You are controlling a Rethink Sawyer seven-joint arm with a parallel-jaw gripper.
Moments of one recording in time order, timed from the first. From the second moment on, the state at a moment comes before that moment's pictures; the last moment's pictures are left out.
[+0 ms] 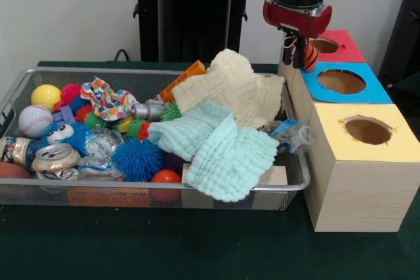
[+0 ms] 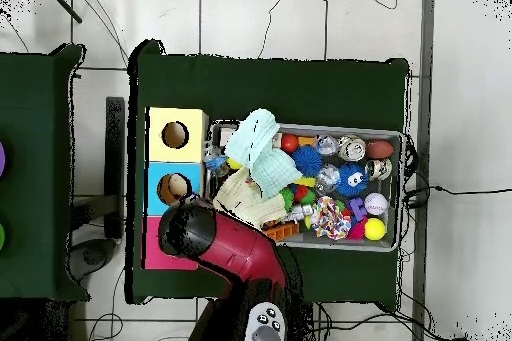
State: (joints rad) arm 0.11 -0.70 -0.20 1.96 0.49 0.42 1.96
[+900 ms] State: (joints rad) arm 0.17 -0.72 -0.21 1.98 0.53 0.41 1.96
